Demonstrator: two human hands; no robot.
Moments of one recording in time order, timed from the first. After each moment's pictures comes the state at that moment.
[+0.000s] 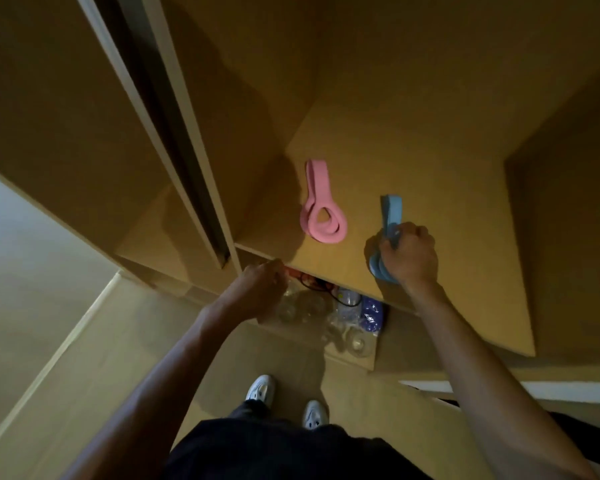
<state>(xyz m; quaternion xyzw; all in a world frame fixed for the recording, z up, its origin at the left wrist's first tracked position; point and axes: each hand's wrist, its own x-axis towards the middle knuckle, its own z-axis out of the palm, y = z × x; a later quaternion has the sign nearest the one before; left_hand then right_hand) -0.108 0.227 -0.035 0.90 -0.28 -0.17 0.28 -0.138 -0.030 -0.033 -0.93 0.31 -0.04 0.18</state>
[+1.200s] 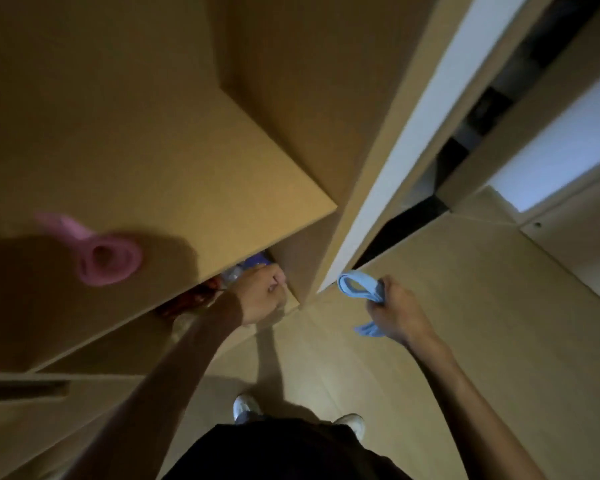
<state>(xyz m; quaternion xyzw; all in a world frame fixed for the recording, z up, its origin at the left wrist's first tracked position) -0.203 0.057 -0.042 0.72 -0.58 -0.35 0.15 -0.440 0.001 -0.028 -0.70 0.65 -0.01 0.31</state>
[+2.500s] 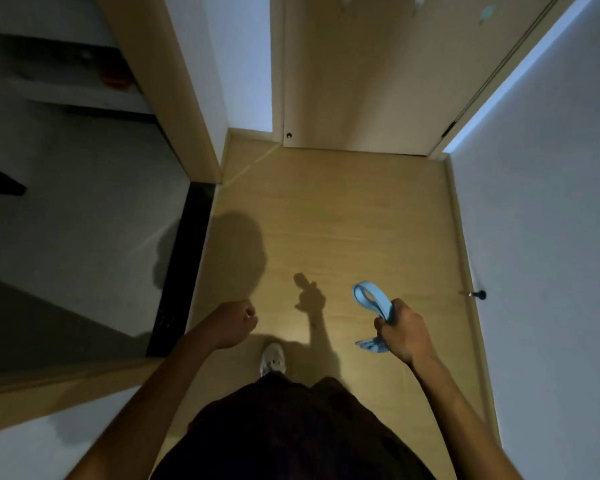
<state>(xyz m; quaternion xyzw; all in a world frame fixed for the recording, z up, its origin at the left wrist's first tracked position) -0.763 -0.335 -0.119 0.44 -0.76 -0.42 -0.22 -0.997 -0.154 -0.090 -0.25 0.90 -0.14 0.34</state>
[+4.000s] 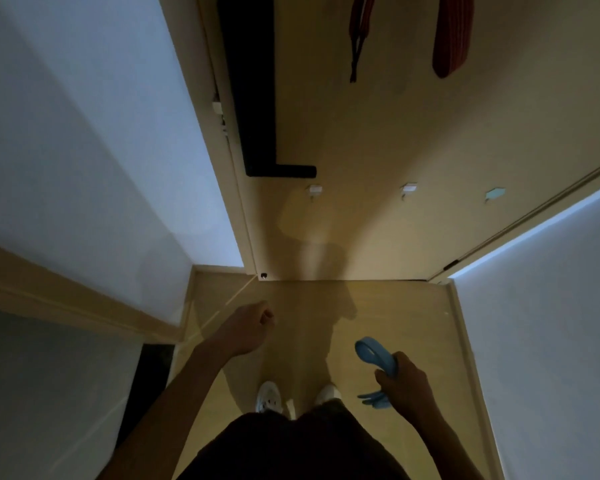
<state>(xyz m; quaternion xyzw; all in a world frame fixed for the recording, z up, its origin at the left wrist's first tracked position) -1.247 -0.858 -0.084 0.41 -0.80 -0.42 -0.11 -1.428 -0.622 -0.107 -0.25 0.89 -0.13 0.35</state>
